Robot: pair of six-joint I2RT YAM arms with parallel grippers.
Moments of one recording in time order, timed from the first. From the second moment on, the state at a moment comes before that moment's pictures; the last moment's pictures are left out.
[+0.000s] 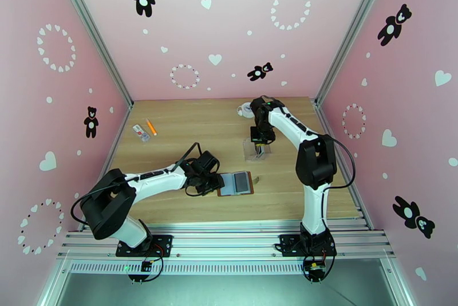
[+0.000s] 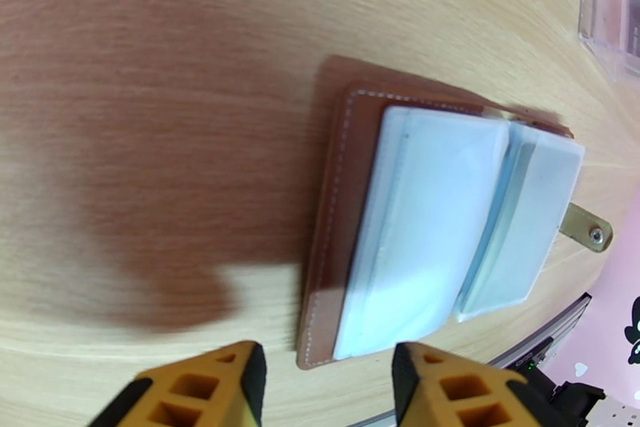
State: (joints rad) left arm -0.80 1.57 0.85 -0.43 0.22 -1.11; right arm 0.38 2.04 1.80 -1.23 -0.04 0.39
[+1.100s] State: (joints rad) left arm -0.80 1.54 0.83 -0.41 0.22 -1.12; right arm 0.33 2.05 1.76 -1.19 -0.08 0.38
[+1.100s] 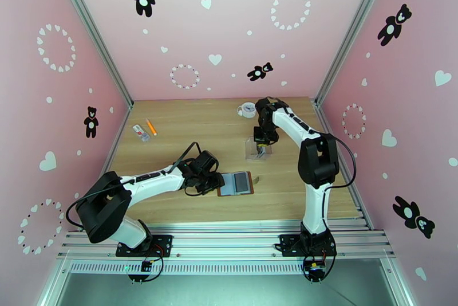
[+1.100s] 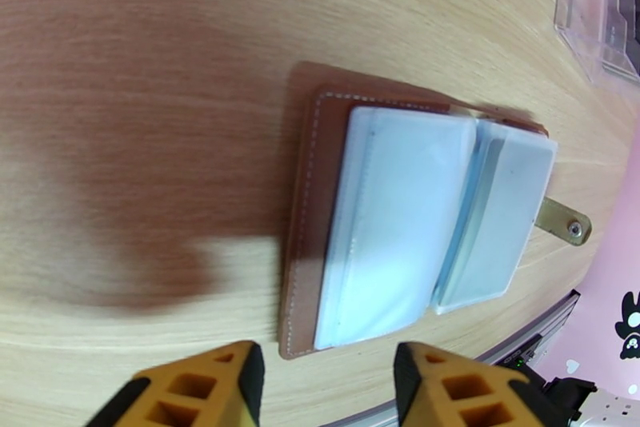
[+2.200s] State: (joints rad) left arm -0.79 1.57 0.83 -0.43 0.17 -1.13; right arm 0.43 1.67 1.05 -0.95 -0.31 0.40
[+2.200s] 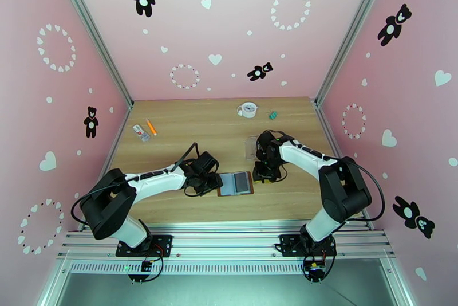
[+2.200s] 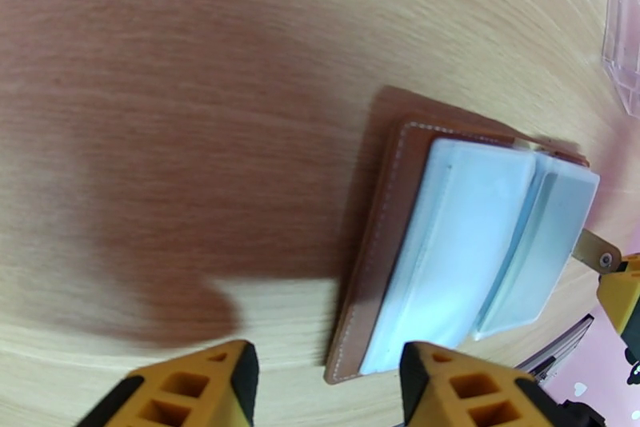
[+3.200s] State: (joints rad) left arm -0.79 1.58 0.84 -0.43 0.17 -1.14; right arm 0.43 1.69 1.09 -0.94 -0.31 0.37
